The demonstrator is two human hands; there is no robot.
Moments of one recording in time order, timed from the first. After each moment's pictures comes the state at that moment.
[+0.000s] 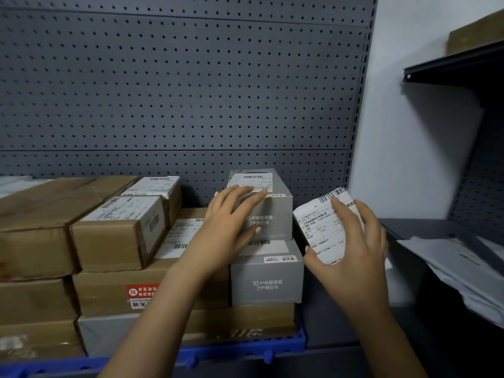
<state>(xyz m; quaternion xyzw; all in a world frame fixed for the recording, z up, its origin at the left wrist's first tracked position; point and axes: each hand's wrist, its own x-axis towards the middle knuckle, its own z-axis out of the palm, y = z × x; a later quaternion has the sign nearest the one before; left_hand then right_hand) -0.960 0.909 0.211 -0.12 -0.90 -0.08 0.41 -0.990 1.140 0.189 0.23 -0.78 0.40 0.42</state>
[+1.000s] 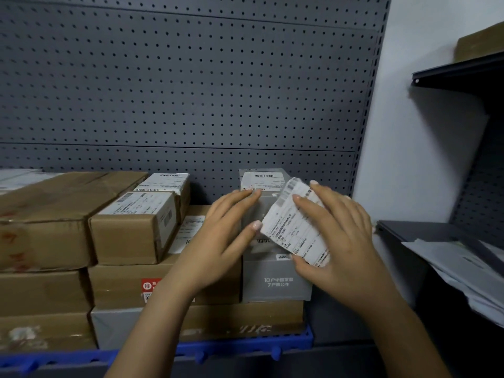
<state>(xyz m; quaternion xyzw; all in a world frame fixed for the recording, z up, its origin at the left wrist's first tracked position) -0.908 0.905 0.214 -0.13 -0.88 -0.25 0.37 -0.966 1.129 0.224 0.43 -0.78 0.23 0.39</state>
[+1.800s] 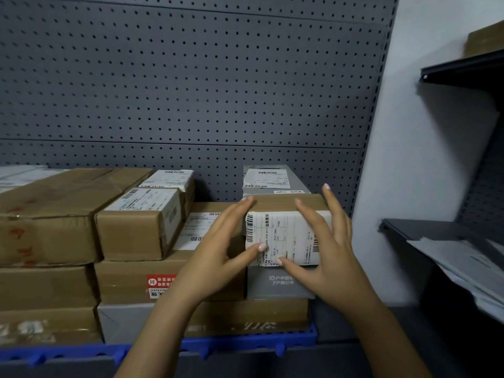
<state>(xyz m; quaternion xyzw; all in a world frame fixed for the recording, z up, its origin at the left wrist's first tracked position) -0.898 0.903 0.194 -0.11 -0.88 -0.33 0.32 -0.974 1.108 0.195 0.43 -0.78 0.34 0.31</state>
